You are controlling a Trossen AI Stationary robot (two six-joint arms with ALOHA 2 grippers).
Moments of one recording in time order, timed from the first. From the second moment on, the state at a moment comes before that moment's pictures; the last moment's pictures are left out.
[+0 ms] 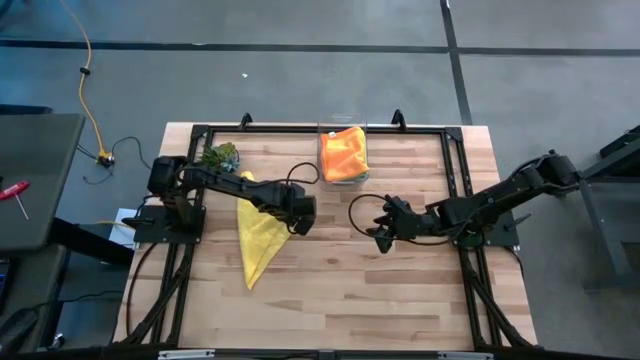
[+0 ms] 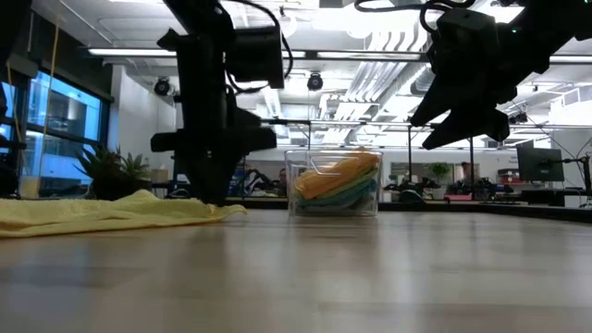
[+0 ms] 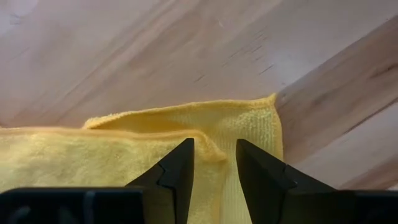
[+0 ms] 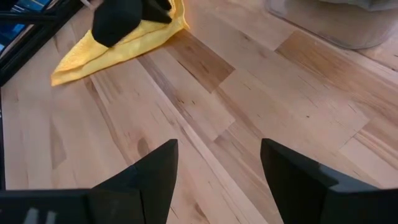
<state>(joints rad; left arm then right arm) 0.12 1.84 1.14 -0.78 -0.25 -0.93 0.29 1.19 0.58 -0.15 0.39 0.93</state>
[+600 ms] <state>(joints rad) 0.14 1.87 1.14 -0.76 -0.21 -0.86 0.29 1.19 0.58 -0.15 0.39 0.94</state>
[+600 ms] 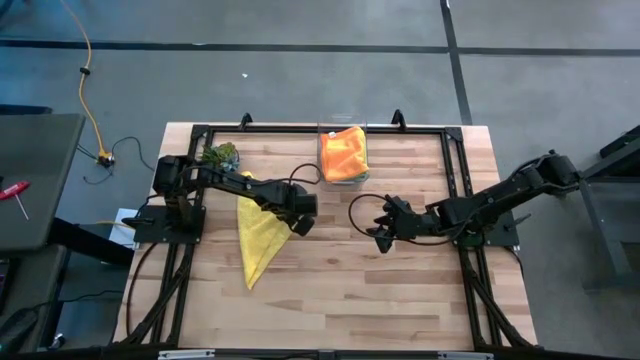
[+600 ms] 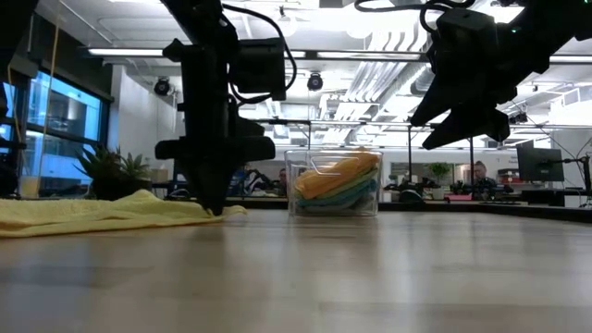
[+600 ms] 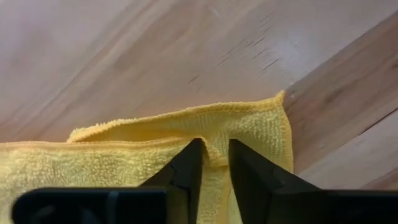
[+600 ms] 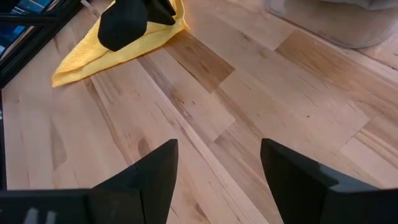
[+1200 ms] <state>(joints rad) 0.13 1.66 1.17 -0.87 -0.23 -0.65 0.29 1.19 0.58 -0.11 0.39 0.94</state>
